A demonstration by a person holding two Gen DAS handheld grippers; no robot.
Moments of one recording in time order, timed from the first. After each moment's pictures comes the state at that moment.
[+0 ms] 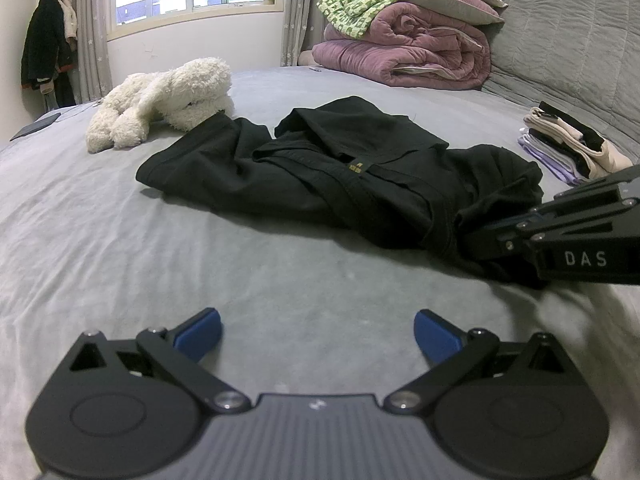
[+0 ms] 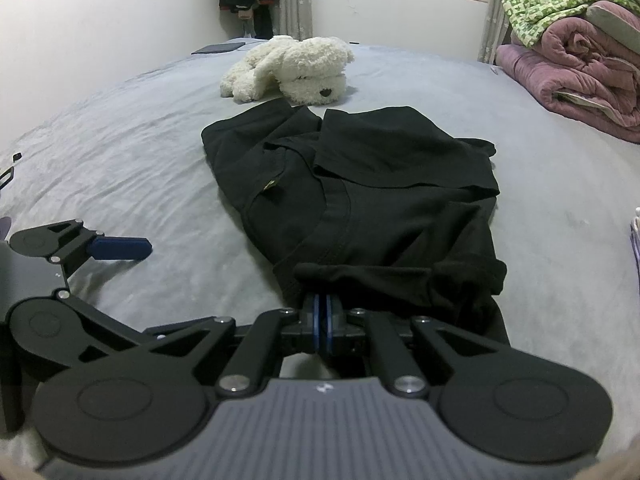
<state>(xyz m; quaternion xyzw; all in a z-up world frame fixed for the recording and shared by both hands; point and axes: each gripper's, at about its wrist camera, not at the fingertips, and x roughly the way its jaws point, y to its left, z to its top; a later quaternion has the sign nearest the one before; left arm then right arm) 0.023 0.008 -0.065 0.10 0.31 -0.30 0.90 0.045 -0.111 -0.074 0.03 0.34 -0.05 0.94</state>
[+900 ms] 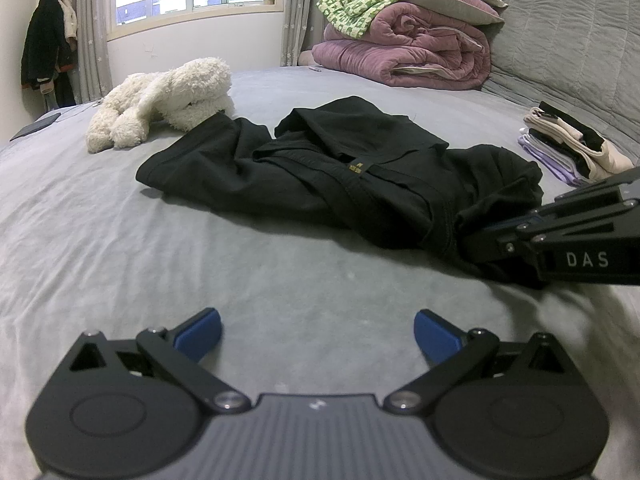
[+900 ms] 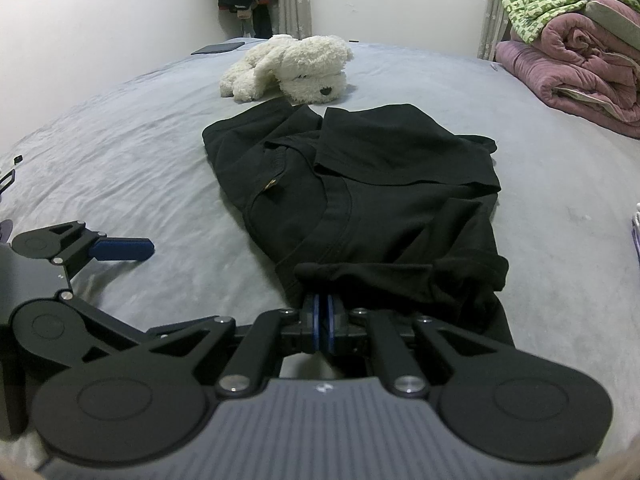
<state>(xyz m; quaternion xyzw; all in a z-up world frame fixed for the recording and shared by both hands) 0.023 0.008 -0.065 0.10 0.31 -0.30 0.90 0.045 -0.112 -0.074 0.04 0.34 -0.04 0.94</state>
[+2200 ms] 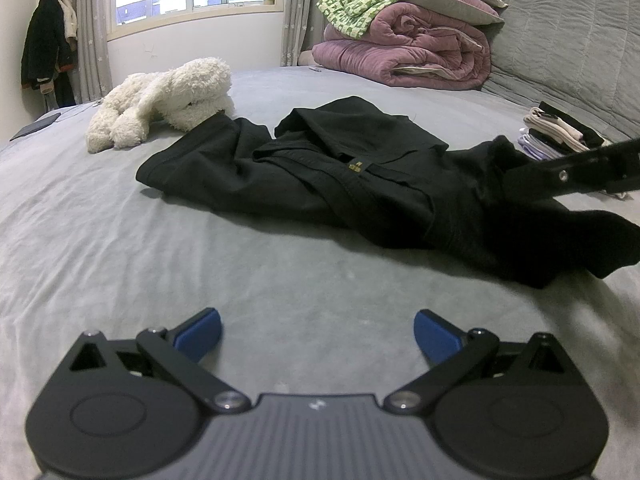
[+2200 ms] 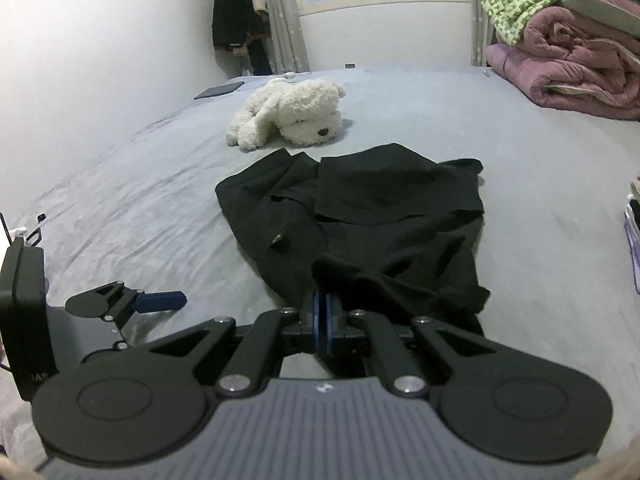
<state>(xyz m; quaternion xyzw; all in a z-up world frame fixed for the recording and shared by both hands) 0.022 0.007 -0.065 0.10 0.31 -0.30 0.90 0.022 -0.133 -0.039 0.11 0.30 -0.03 0.95</state>
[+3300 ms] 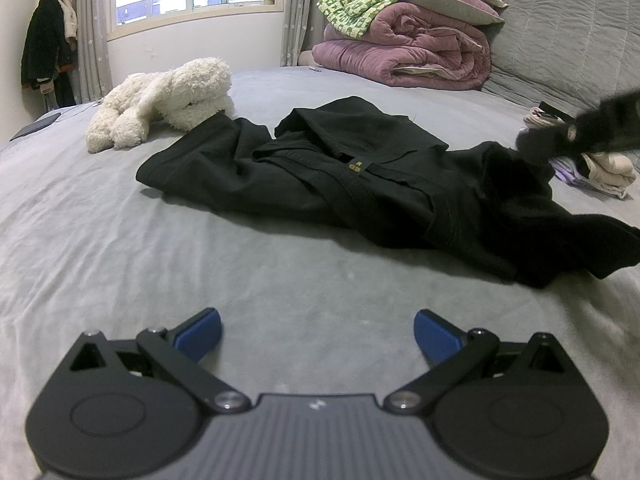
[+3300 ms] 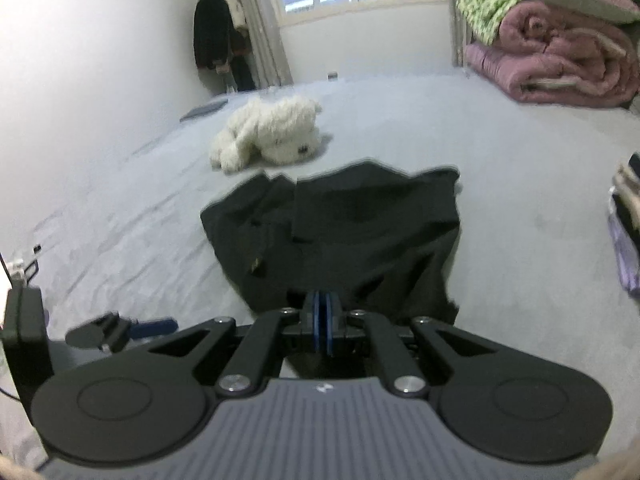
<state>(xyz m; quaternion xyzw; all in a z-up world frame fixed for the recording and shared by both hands) 0.022 0.007 -0.065 0.10 0.31 -0.30 0.90 0.014 -0.153 -0.022 0.13 0.27 -0.05 0.95</state>
